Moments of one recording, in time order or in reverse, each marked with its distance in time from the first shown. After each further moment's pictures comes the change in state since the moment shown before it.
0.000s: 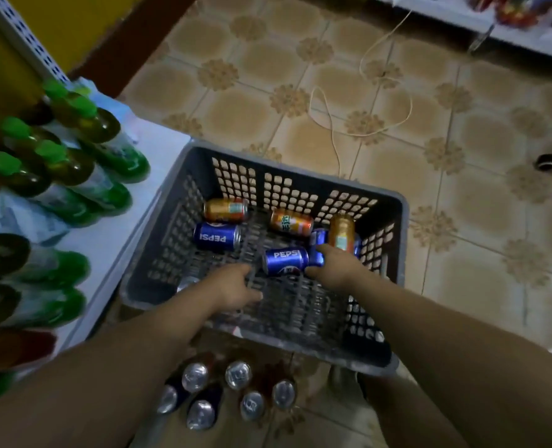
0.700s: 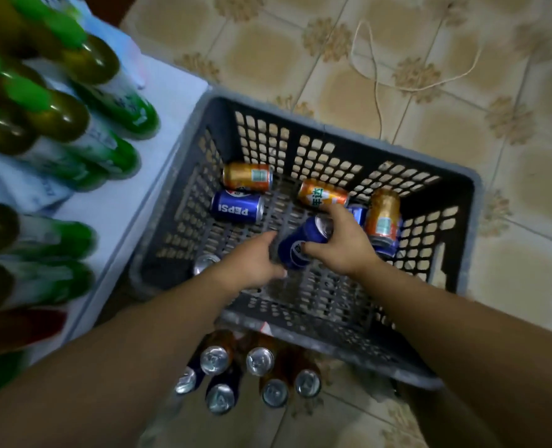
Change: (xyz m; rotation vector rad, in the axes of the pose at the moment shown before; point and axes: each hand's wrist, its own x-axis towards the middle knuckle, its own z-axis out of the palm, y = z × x) left_hand 0.048 -0.022 -0.001 -0.306 0.000 0.062; right_hand 0.068 -0.032 0.045 0.352 0.190 -0.186
